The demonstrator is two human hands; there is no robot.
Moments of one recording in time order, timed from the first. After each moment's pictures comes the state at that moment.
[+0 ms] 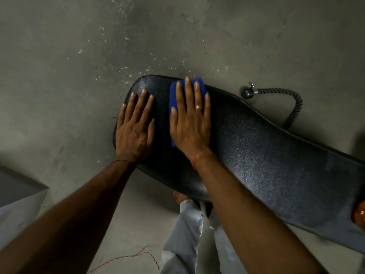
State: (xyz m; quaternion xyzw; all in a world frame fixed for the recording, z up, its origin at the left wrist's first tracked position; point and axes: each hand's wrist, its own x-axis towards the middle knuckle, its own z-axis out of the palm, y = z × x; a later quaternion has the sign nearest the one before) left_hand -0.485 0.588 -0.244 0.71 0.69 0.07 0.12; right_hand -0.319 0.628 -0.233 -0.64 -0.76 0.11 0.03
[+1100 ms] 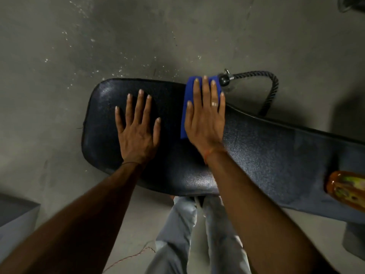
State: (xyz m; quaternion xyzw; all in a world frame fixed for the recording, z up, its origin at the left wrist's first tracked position) left_hand -0.390 0.601 -0.240 0.70 0.70 0.00 0.12; right_hand -0.205 0.630 -0.236 -0.73 -0.68 0.11 0.02
